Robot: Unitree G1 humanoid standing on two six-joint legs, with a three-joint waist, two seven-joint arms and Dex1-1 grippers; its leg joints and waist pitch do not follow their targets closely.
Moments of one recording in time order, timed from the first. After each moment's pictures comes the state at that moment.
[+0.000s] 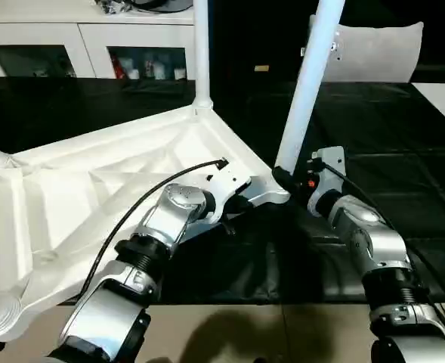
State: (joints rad) left arm -0.73 0.08 -0.27 0.71 0.14 0.30 -0.78; right arm -0.50 -0.18 -0.10 0.48 0.23 0.28 0.51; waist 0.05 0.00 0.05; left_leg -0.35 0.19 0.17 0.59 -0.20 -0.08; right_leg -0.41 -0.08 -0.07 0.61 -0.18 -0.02
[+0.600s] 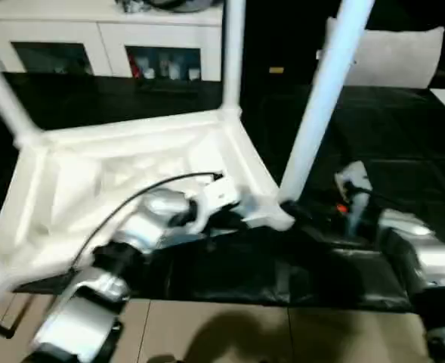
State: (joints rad) left arm -0.67 0.26 -0.35 0.67 0.10 0.05 -1.14; right arm -0.38 -0.47 -0.01 0.37 0.31 0.28 1.08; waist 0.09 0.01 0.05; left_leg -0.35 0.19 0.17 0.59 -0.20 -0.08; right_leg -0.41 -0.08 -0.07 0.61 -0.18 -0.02
